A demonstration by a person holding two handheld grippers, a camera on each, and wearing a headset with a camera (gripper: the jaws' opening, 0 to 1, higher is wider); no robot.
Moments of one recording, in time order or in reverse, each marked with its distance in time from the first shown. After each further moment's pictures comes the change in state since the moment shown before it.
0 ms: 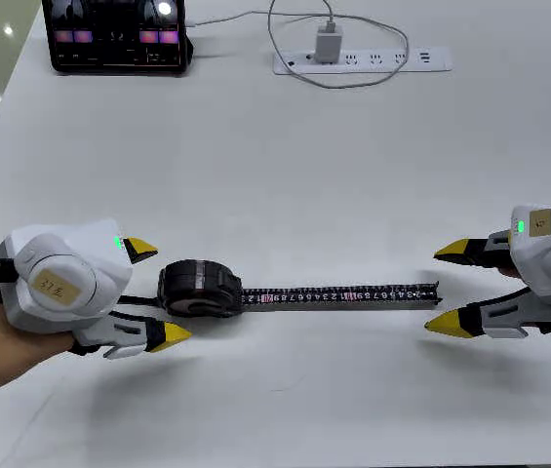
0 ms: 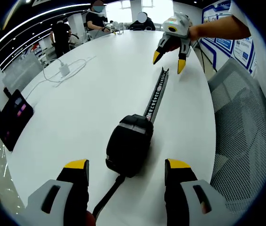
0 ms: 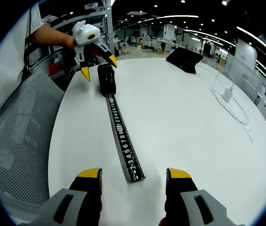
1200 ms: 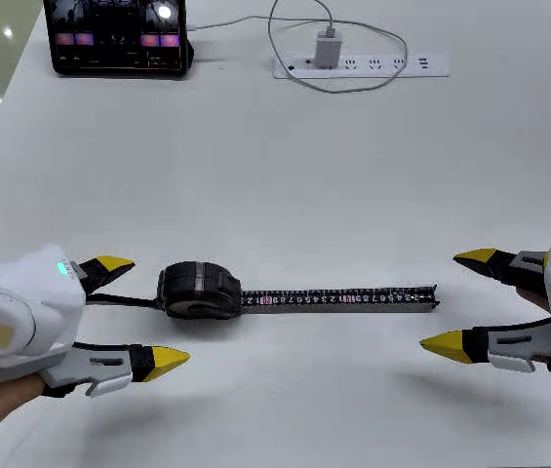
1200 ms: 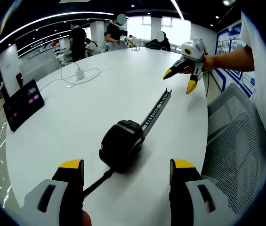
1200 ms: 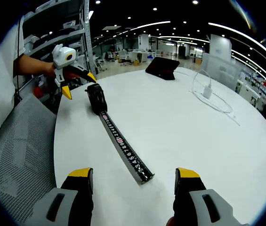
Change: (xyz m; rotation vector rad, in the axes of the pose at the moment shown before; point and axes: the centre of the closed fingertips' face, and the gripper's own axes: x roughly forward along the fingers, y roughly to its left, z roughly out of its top) left arm -0.028 -0.016 0.002 -0.189 -0.159 0.051; right arm -0.019 0.016 0.012 0.178 -0.141 -0.121
